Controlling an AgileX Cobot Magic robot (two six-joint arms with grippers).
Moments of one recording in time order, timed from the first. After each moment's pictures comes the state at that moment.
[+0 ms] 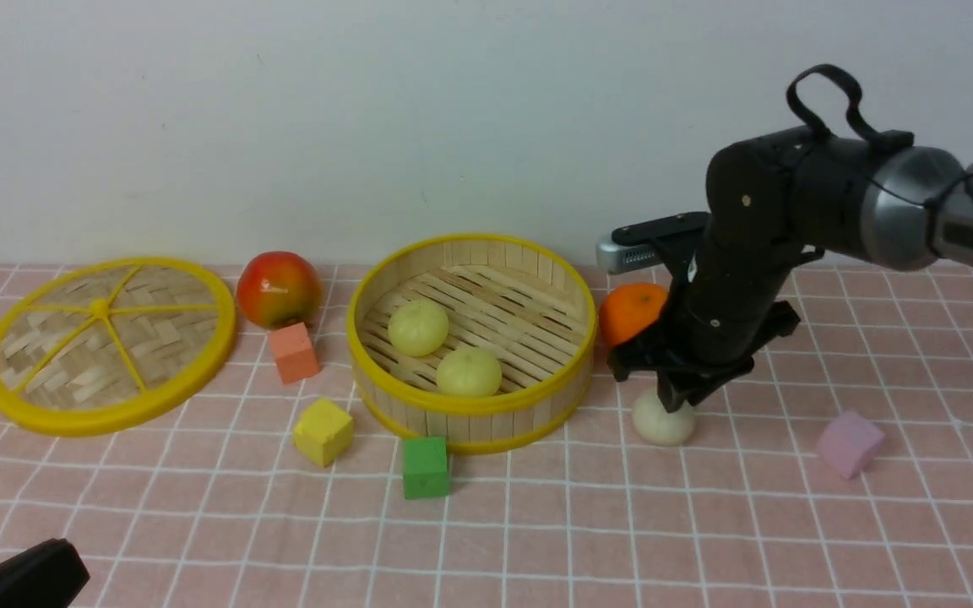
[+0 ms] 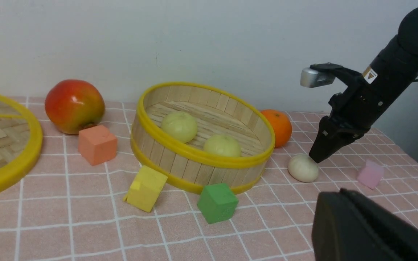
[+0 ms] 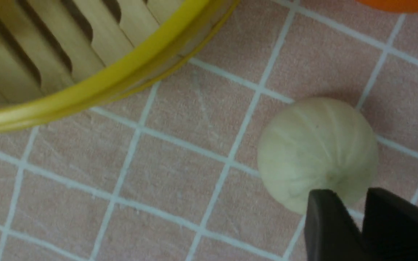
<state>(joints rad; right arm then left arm) 0.37 2.07 -1.61 0.04 0.94 0.09 -0.37 0.16 -0.17 -0.50 0.18 0.14</state>
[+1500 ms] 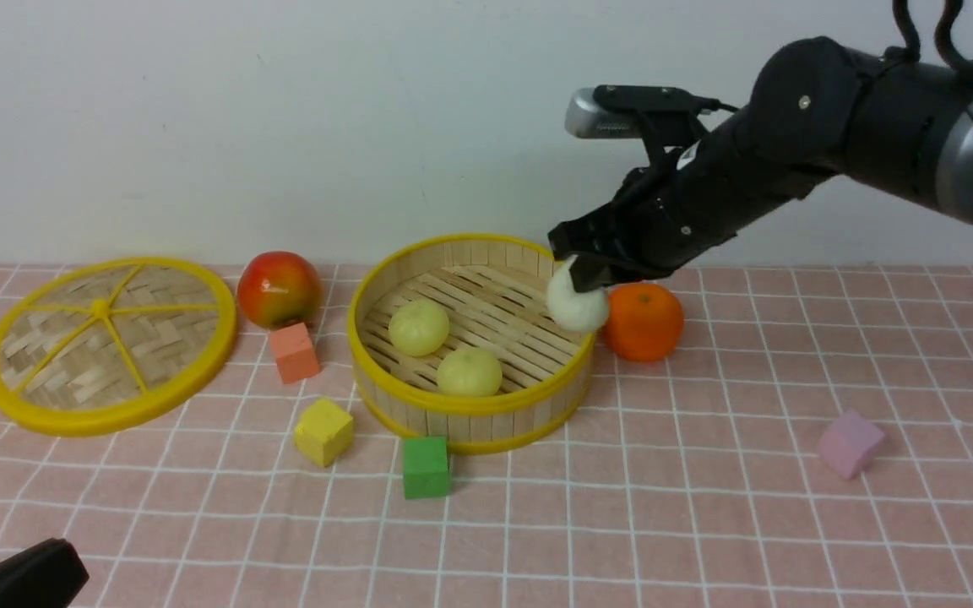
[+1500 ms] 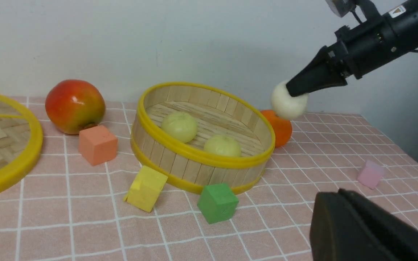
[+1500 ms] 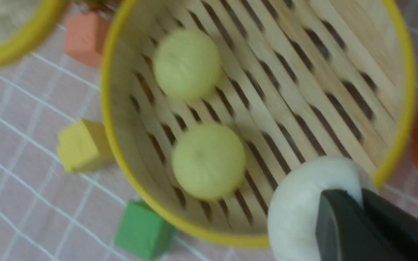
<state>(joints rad) 0.37 1.96 -1.63 0.49 0.66 -0.21 -0.37 0.16 -0.17 -0.50 0.18 0.14</state>
